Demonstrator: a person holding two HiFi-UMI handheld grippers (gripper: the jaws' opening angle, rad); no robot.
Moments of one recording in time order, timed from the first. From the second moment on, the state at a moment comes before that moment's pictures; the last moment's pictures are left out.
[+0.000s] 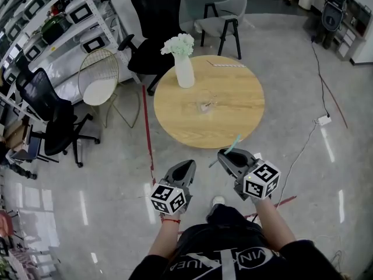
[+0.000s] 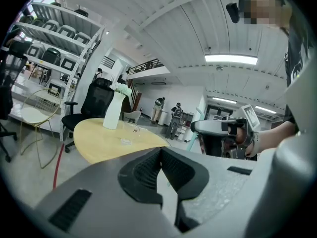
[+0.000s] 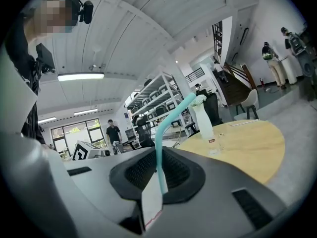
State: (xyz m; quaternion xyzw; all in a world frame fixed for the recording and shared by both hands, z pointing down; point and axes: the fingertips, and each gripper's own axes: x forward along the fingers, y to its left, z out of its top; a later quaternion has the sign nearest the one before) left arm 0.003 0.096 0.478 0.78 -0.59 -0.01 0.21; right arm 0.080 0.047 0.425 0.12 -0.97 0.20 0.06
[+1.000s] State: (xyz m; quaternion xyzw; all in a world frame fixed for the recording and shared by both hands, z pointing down) left arm -0.035 -0.019 0.489 0.80 -0.55 0.00 0.22; right arm 0.025 -0.056 0.422 0.12 -0.97 0.20 0.04
